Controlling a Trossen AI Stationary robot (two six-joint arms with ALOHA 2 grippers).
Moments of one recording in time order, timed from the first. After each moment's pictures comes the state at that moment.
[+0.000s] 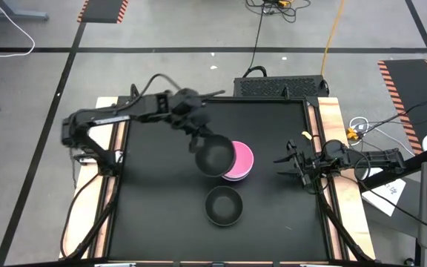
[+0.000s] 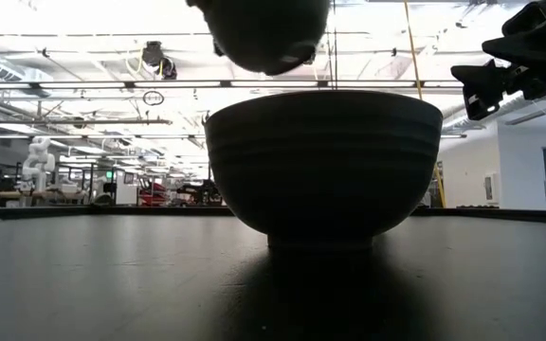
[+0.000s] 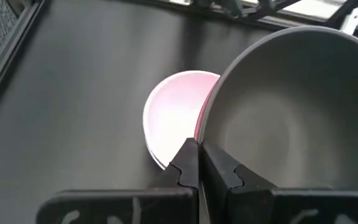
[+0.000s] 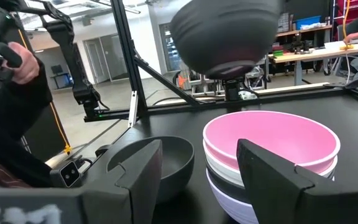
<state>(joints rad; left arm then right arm) 0.23 1.57 1.55 -0.74 0.26 -0.01 0.04 0.00 0.02 0.01 -0.16 0.19</state>
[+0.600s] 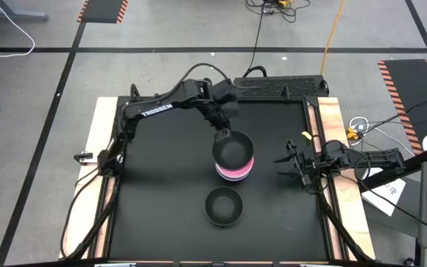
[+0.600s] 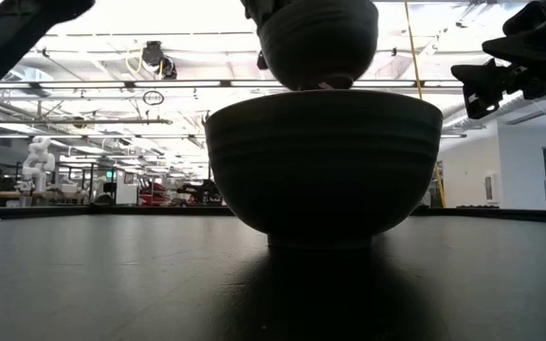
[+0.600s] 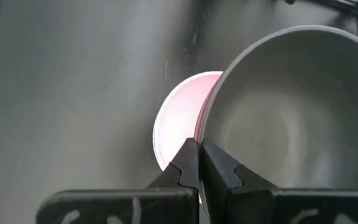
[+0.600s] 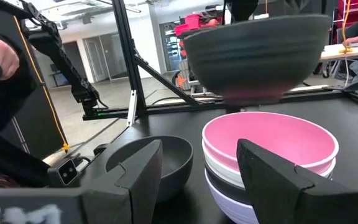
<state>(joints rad) 0.26 2.13 2.36 -1.27 0.29 0.00 0.04 0.00 0.02 0.01 -0.16 0.17</state>
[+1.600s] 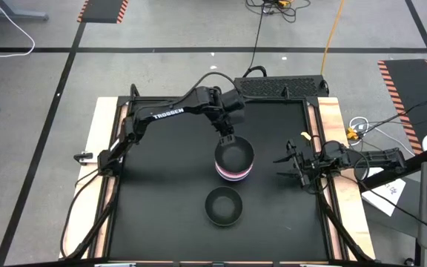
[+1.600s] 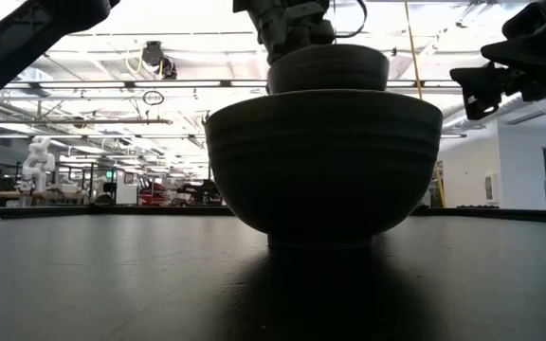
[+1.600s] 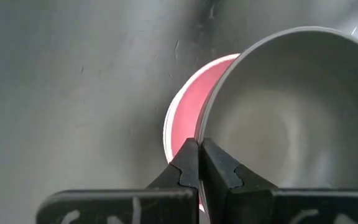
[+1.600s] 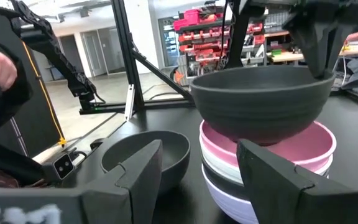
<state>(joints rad) 0.26 2.23 2.34 -1.25 0.26 0.01 0.04 0.03 0.02 0.01 -0.16 0.15</state>
